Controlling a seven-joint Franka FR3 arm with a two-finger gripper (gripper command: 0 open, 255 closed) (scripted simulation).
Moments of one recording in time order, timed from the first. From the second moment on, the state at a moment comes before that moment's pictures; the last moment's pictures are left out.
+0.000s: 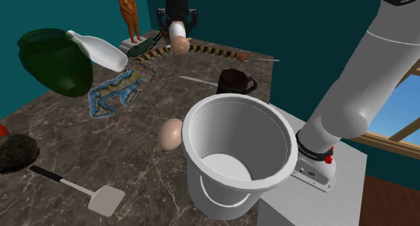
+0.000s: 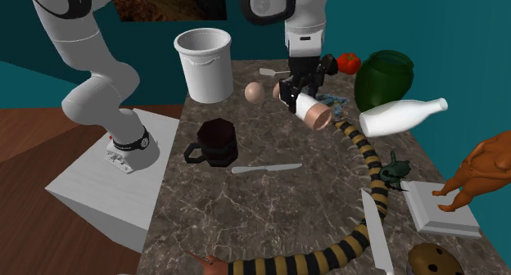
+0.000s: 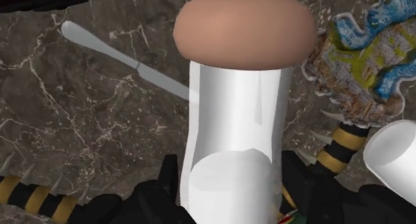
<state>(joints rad) 0.03 0.09 0.18 -1.76 -0.13 1.95 0.85</state>
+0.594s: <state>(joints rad) 0.00 -0.27 0.13 -2.17 -0.07 2.02 0.75</state>
